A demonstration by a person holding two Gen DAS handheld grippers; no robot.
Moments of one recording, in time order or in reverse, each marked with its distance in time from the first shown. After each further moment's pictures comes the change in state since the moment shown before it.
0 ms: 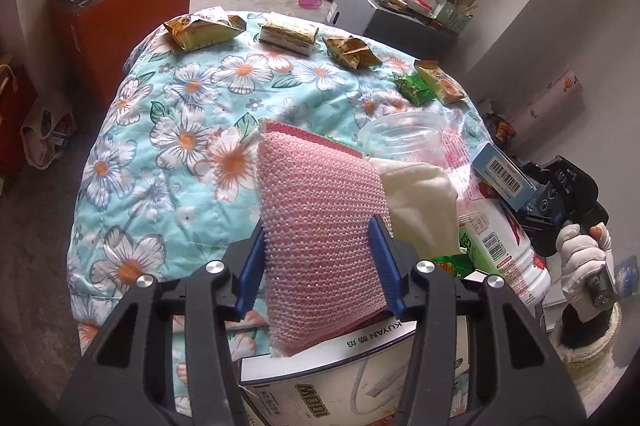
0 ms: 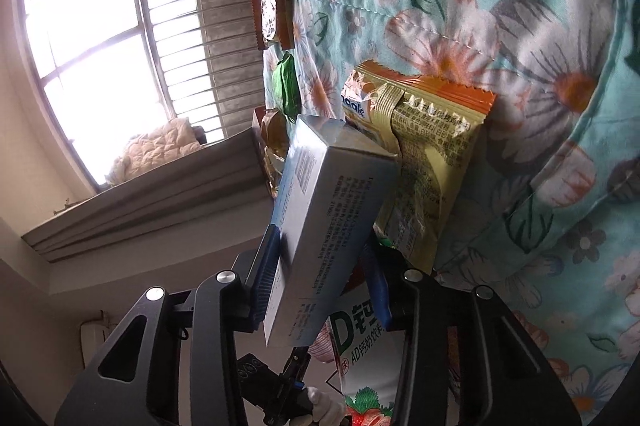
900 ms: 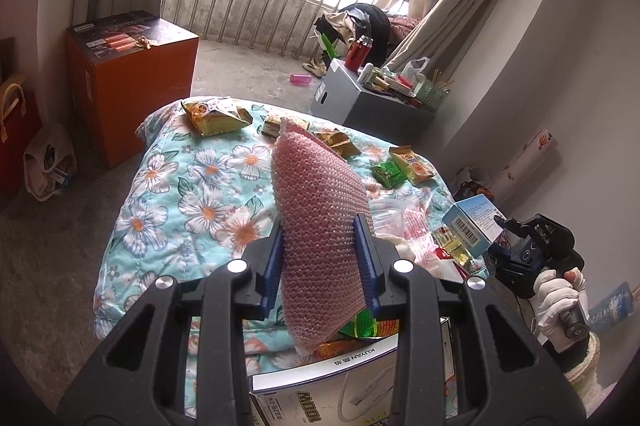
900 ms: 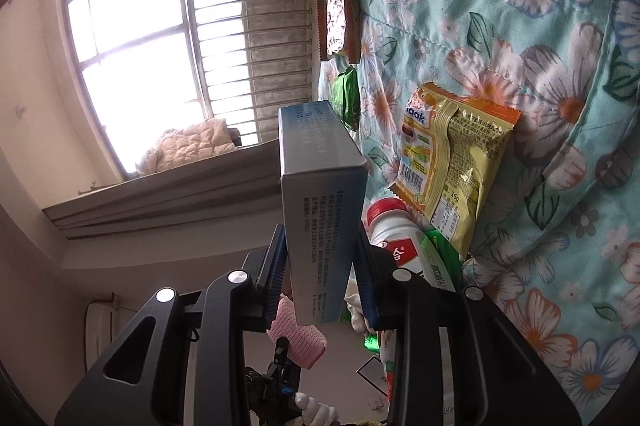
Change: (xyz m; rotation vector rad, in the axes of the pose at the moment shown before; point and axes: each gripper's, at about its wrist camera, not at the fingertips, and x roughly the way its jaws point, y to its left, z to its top) left arm -0.078 0.001 0.002 -0.009 -0.295 -0.054; right arm -0.044 0.040 -0.015 -0.106 -0.055 0.113
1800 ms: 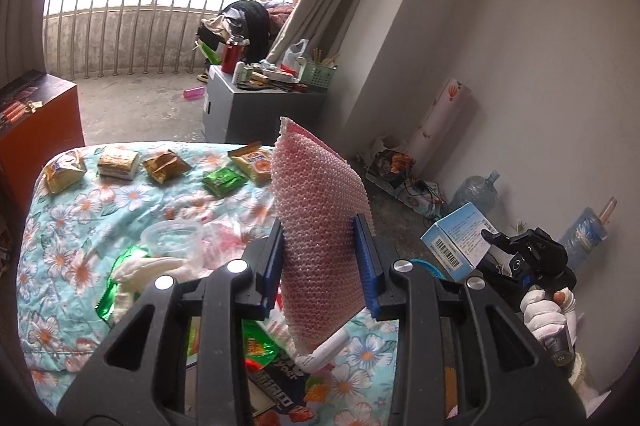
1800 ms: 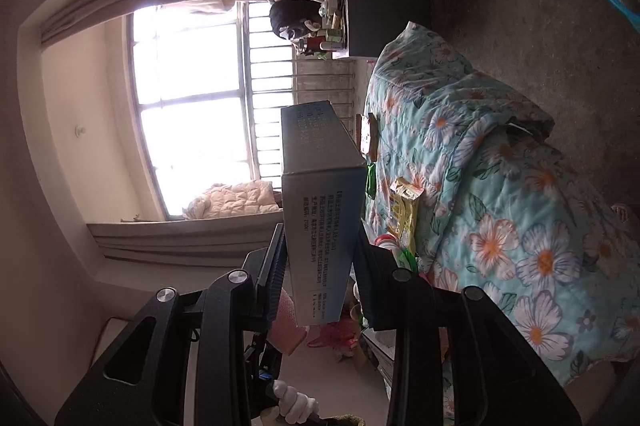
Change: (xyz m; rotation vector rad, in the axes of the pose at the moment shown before) left arm 0.011 -0.209 -0.009 0.275 0.046 -0.275; right arm -0.225 -0.017 -0.034 -0.068 -0.301 0.147
